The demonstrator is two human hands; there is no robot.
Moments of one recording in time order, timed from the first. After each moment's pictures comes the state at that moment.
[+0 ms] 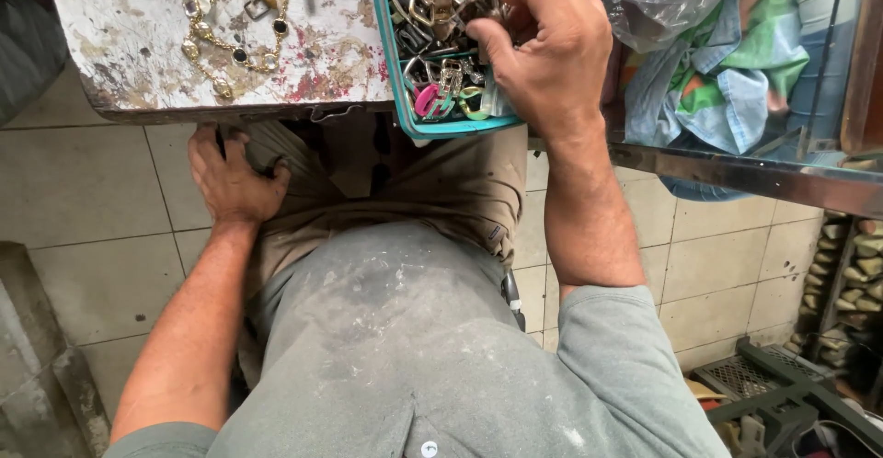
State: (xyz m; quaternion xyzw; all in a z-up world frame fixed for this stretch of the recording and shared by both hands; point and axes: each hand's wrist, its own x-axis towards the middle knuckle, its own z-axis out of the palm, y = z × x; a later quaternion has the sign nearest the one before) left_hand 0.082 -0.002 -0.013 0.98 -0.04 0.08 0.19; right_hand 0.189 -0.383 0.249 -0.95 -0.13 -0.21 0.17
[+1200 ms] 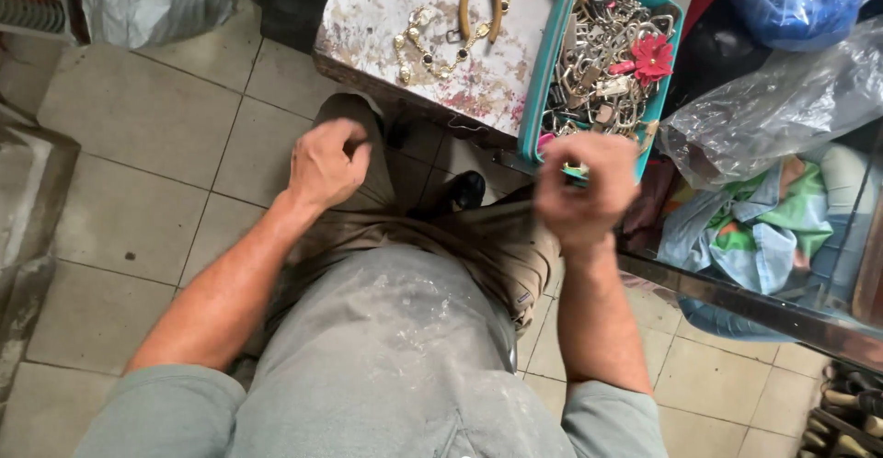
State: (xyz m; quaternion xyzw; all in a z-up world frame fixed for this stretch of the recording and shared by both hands) left_hand 0.082 0.002 0.058 0.93 0.11 -0.04 0.33; right_hand 0.143 -0.315 0.247 -0.79 -0.32 -0.40 0.32
